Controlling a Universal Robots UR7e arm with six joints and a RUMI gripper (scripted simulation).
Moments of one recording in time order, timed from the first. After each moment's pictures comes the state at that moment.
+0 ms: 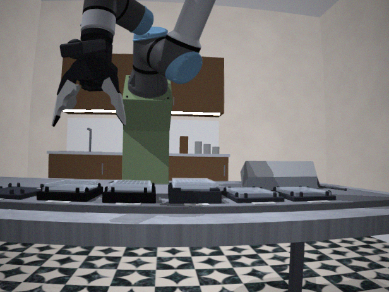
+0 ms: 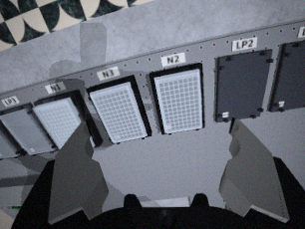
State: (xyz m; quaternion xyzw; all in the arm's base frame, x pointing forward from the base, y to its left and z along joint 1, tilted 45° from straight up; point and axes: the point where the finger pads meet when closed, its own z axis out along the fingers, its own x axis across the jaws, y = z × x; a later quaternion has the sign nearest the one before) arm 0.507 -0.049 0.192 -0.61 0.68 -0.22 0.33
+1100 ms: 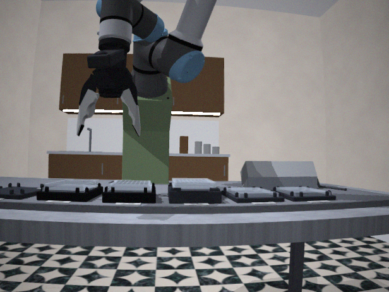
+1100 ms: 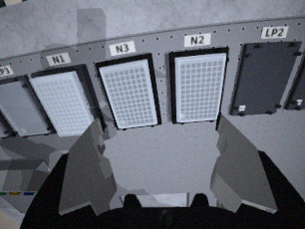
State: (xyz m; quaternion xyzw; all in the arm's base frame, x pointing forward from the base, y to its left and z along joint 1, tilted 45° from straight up) arm 0.490 -0.011 0.166 -0.65 0.65 -0.22 0.31
